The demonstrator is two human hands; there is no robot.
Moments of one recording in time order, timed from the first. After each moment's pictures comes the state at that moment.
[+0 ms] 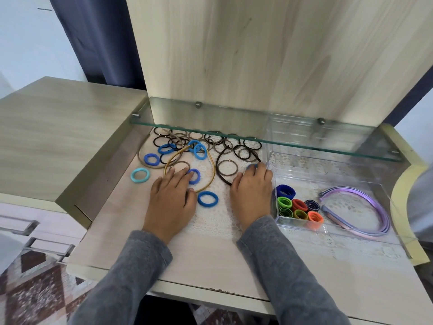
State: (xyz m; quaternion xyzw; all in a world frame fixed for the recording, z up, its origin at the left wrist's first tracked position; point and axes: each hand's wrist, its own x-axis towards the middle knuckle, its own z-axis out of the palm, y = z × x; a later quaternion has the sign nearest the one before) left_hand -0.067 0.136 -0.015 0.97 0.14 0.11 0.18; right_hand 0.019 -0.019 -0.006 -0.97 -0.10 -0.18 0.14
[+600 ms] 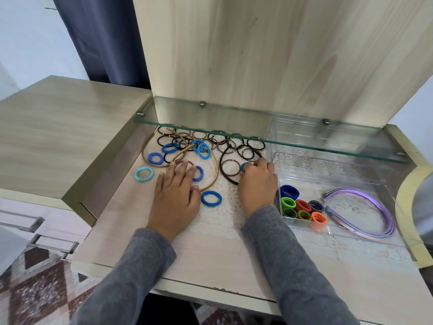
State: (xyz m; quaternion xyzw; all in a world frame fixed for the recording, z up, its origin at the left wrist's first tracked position) left_hand -0.064 0.138 -0.018 0.97 0.14 0.11 0.17; right_hand 0.034 -0.016 0.009 -0.98 -0.11 -0.13 0.10
